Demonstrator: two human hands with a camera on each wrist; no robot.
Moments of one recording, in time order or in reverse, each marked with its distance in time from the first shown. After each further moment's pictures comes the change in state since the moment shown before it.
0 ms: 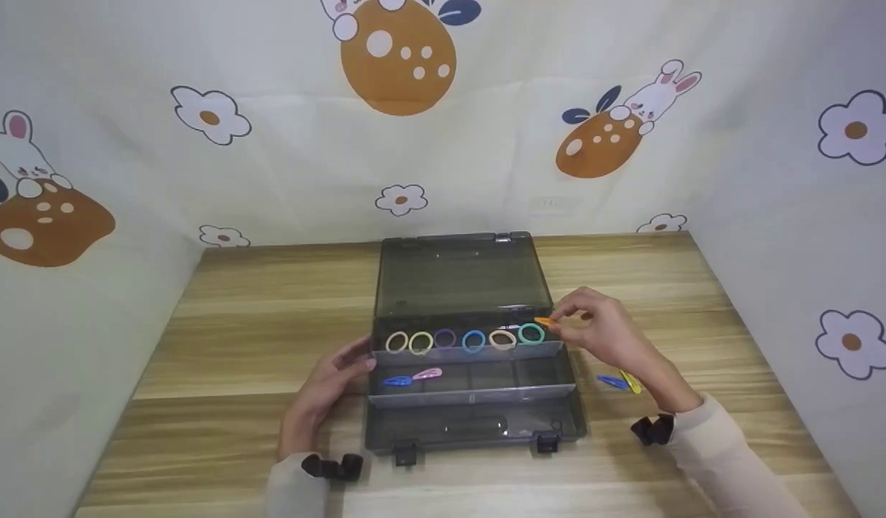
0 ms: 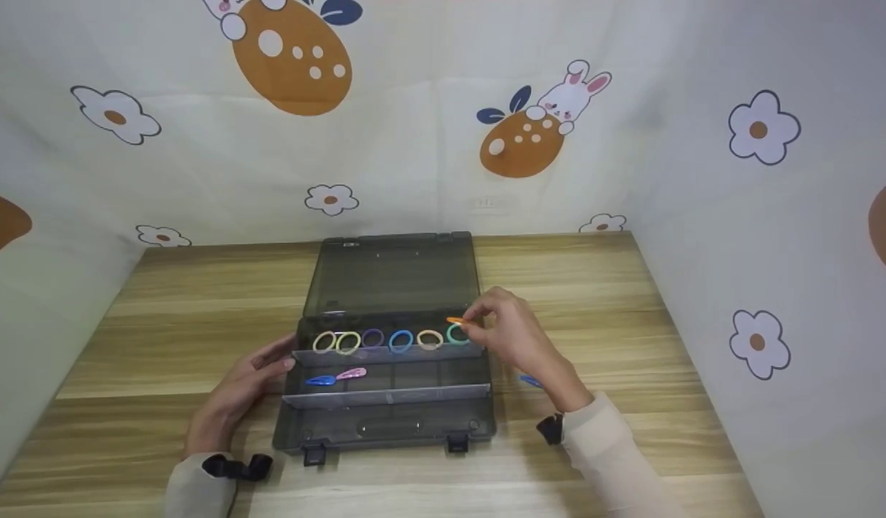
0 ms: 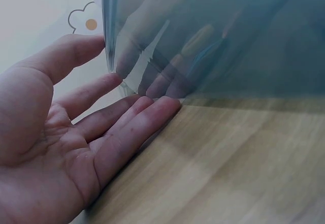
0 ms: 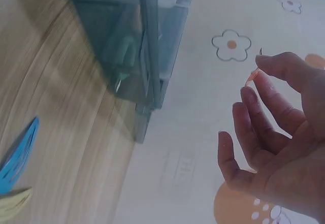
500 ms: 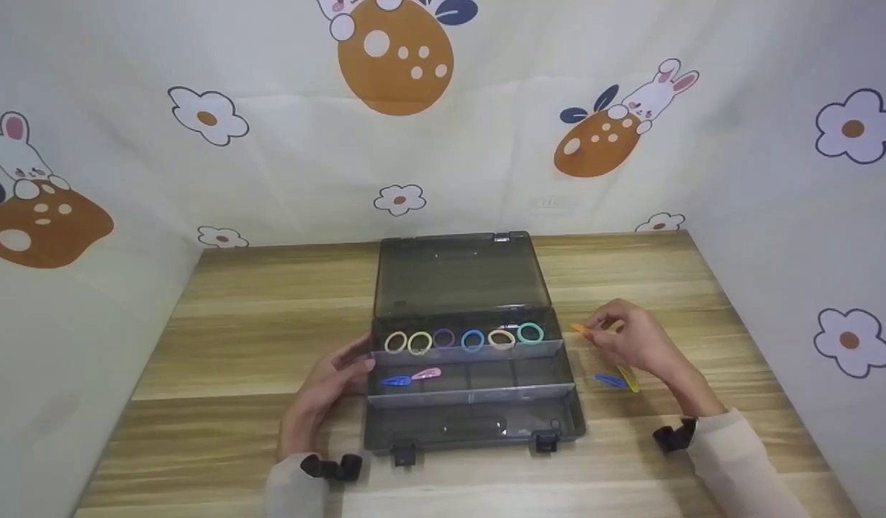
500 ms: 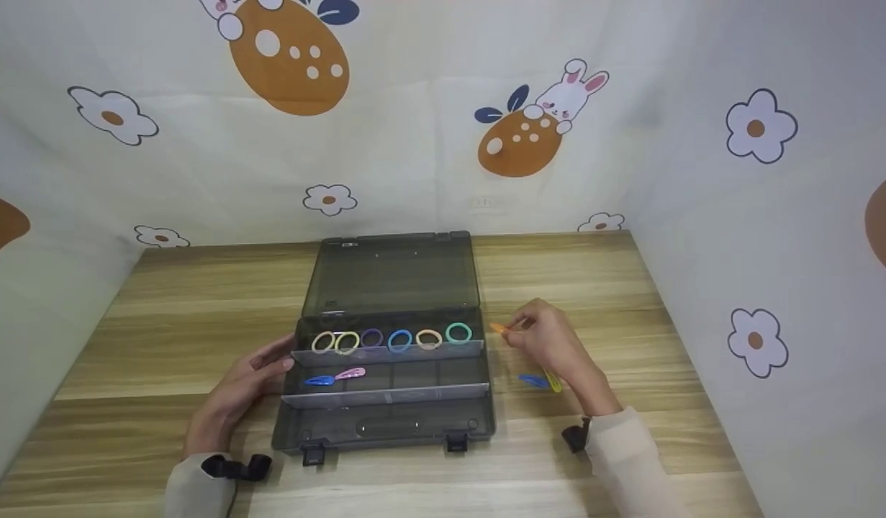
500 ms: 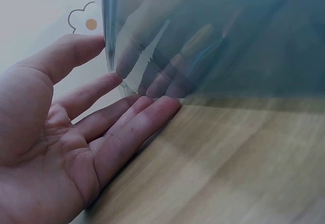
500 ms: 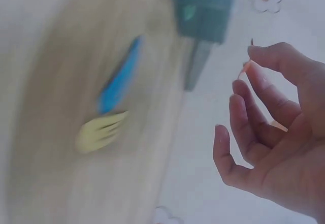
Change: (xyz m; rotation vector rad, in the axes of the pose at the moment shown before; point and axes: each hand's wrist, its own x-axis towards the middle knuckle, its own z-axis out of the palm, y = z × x) left_hand 0.000 0.000 0.000 0.011 0.002 0.005; right_hand -0.019 0.058 -0.016 -0.040 -0.041 0.164
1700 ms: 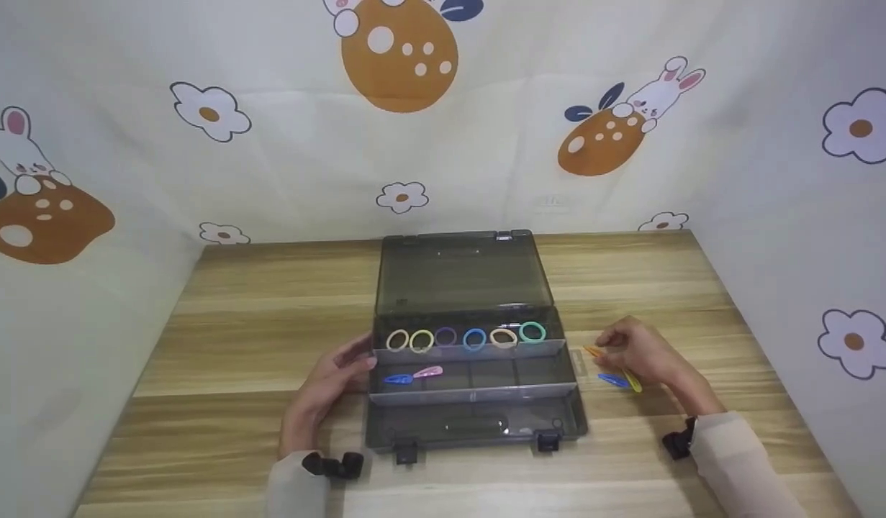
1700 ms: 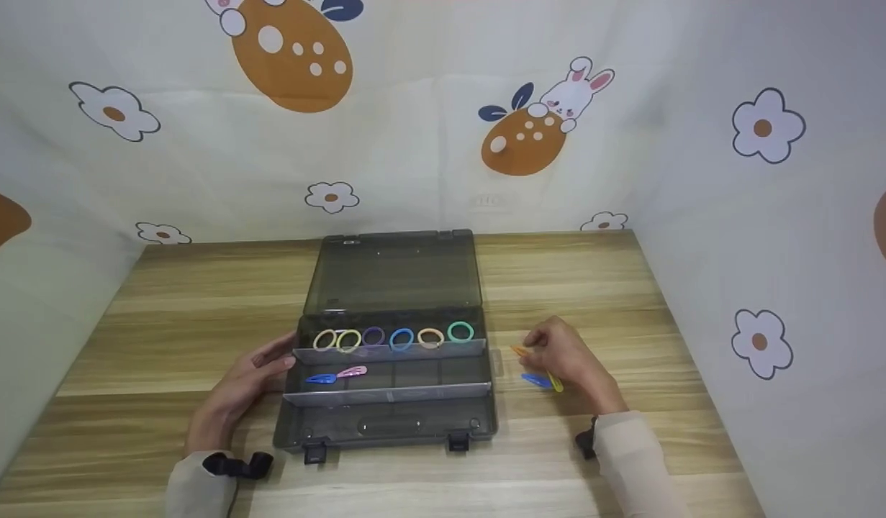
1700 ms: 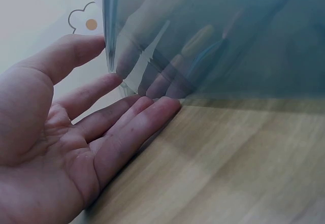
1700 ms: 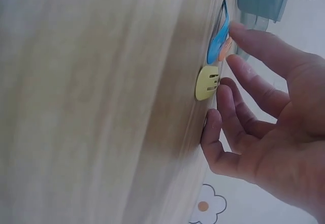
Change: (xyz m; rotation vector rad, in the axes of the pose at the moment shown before) left_hand -0.002 0.003 0.001 -0.022 -0.034 0.012; right_hand -0.001 0.048 0.011 0.044 -0.161 0.065
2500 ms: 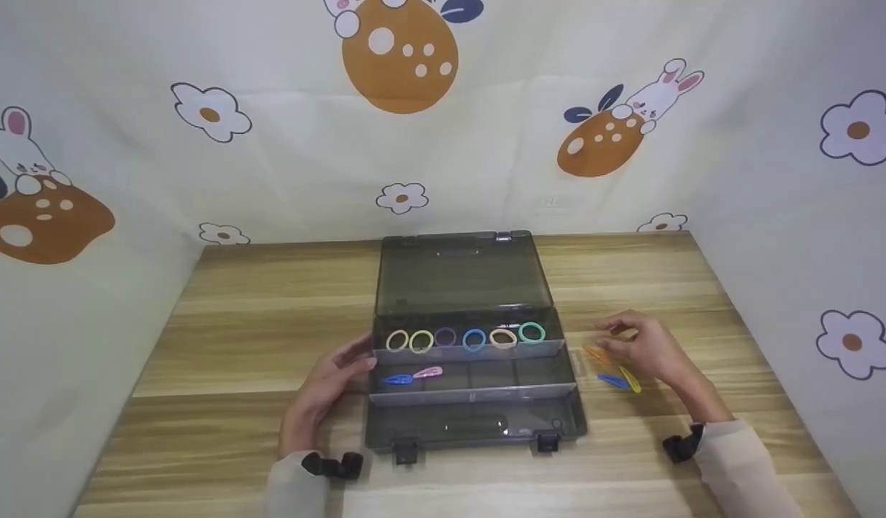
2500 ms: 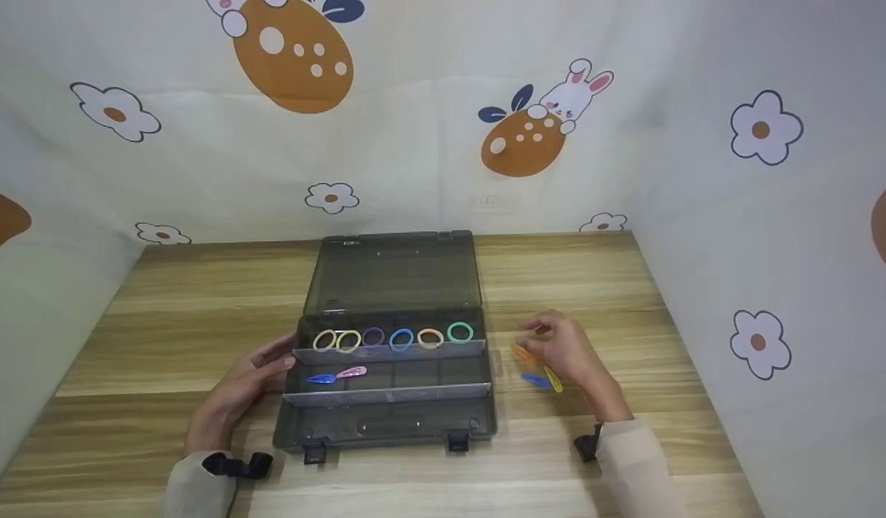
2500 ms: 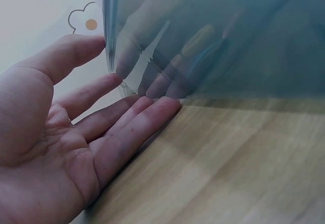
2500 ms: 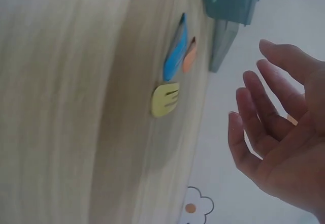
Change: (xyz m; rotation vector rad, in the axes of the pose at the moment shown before) left_hand 0.000 -0.001 0.000 -0.010 0.021 -0.019; right_hand -0.007 -0.011 -0.005 0.010 0.173 -0.051
